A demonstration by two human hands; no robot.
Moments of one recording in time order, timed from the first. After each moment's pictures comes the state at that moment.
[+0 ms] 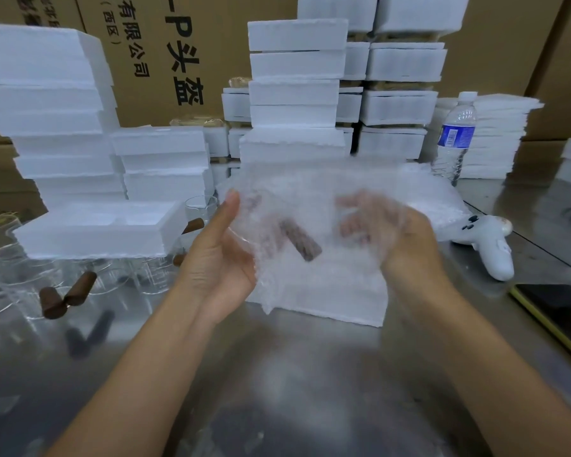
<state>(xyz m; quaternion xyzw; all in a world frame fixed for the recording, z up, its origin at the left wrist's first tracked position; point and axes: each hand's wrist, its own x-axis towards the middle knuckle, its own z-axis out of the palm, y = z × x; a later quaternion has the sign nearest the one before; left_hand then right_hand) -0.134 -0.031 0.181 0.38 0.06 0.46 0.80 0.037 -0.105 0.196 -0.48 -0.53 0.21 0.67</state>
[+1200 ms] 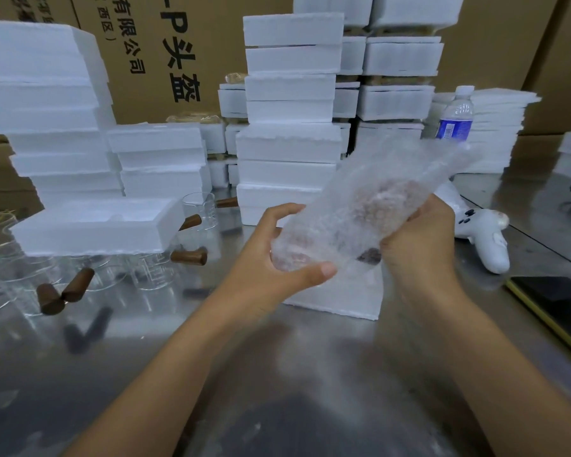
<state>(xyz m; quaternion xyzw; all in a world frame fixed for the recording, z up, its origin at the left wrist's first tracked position) -0.116 -0.059 0.168 0.73 0.24 0.41 0.49 0.049 -0.105 0.191 -0.49 -0.47 0.12 0.72</state>
